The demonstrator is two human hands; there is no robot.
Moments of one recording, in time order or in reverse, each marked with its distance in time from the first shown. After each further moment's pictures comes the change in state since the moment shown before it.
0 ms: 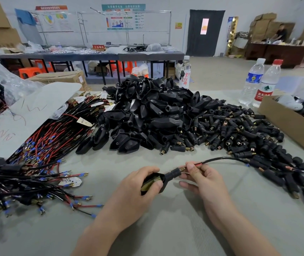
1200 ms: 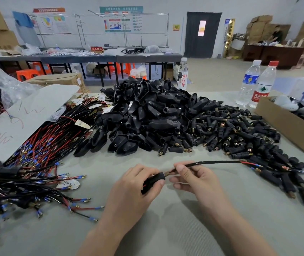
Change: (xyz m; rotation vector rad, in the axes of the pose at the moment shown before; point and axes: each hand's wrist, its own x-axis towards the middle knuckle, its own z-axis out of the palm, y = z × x) left_hand -0.001 0.020 0.000 0.260 0.253 0.190; right_hand -0.010 -0.015 0.007 -0.014 -0.209 -0.046
